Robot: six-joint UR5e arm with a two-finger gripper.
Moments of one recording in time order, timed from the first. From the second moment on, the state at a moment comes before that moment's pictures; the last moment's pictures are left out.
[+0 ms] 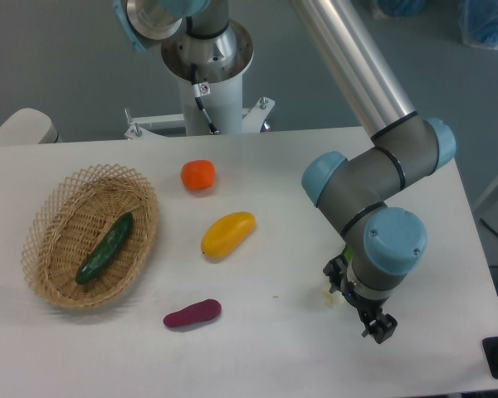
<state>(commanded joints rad) 2.55 -2.30 -1.19 -1.19 1.54 1.56</state>
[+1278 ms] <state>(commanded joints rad) 2.42 -2.03 -1.49 -1.21 1.42 1.21</state>
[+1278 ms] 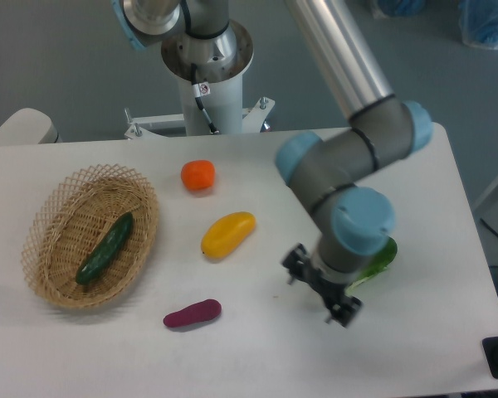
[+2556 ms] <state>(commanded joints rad) 1.98 -1.96 -1.78 -0.96 1.44 0.56</state>
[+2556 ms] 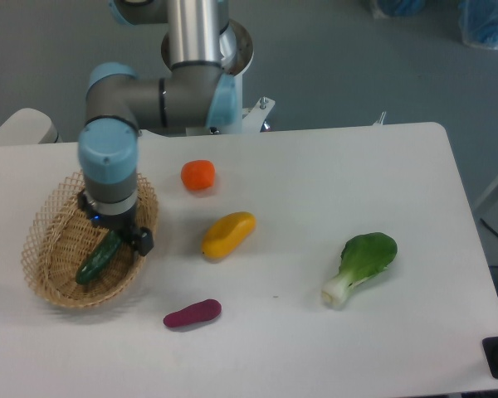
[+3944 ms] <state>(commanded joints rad) 1.94 -1.97 -1.73 -0.94 1.52 0.54</state>
